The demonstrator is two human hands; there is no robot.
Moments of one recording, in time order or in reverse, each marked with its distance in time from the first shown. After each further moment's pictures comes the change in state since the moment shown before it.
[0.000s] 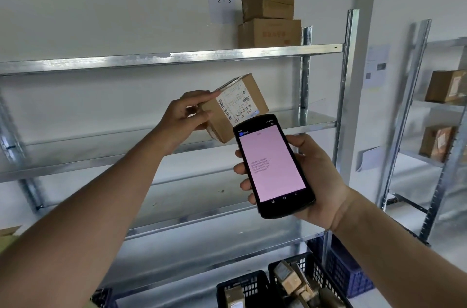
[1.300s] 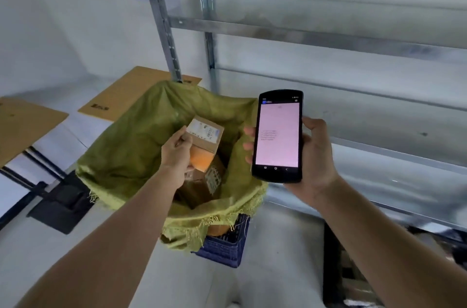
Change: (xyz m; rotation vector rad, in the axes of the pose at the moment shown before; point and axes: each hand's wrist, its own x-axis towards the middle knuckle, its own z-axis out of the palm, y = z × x) left_hand -0.431 -0.258 -0.435 -0.080 1.130 -1.101; right_hand 0.410 0.409 0.175 0.079 0.124 0.342
